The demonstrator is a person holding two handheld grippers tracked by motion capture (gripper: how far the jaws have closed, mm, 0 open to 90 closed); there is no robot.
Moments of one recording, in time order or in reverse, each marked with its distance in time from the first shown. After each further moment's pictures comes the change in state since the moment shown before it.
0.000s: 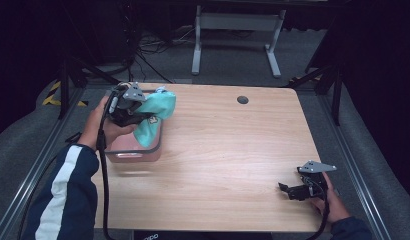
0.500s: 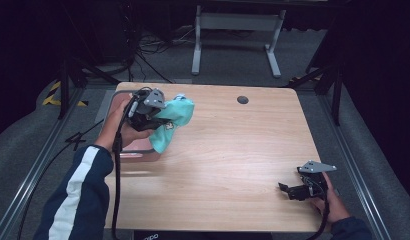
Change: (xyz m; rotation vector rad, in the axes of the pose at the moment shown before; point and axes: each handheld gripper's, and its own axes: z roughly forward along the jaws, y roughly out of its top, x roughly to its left) left arm -0.028 0.024 0.022 0.013 -0.063 0.098; right arm 0.000 0.000 0.000 0.000 0.000 -0.001
